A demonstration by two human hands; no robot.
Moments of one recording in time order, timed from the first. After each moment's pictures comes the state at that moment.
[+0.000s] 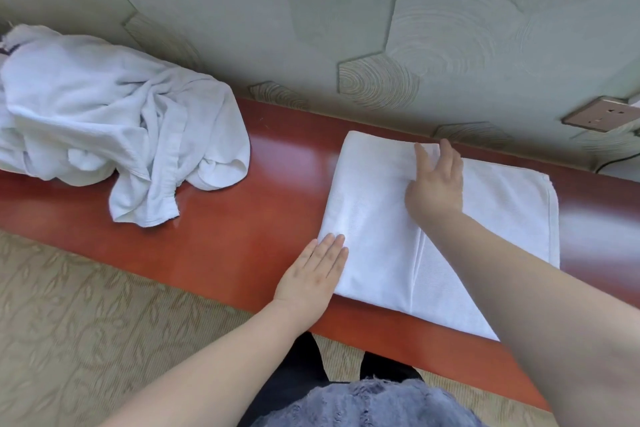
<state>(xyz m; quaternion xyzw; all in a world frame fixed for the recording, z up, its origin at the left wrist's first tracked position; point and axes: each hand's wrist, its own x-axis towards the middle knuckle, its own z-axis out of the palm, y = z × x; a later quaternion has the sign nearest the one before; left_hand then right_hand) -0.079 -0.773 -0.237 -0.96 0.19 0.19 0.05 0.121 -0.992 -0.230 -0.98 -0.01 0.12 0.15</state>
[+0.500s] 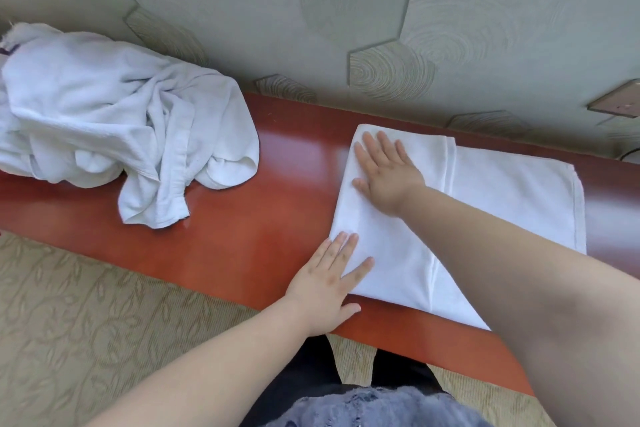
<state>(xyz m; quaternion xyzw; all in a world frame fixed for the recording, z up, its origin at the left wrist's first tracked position) -0.077 -0.759 -0.233 -0.94 0.24 0.26 -0.01 0.137 -0.918 -0.254 -0.93 -0.29 0.22 -0.01</state>
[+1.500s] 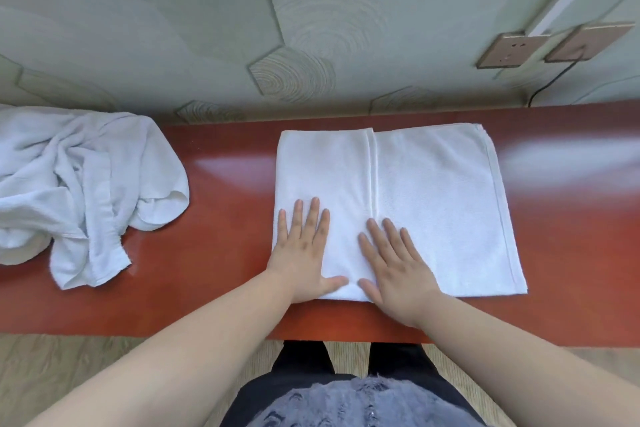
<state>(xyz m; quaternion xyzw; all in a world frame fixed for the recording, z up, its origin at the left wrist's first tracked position) -0.011 -0.815 -0.251 -0.94 0.20 0.25 0.06 -0.061 -1.058 -0.279 -0.96 -0.21 0.18 0.08</state>
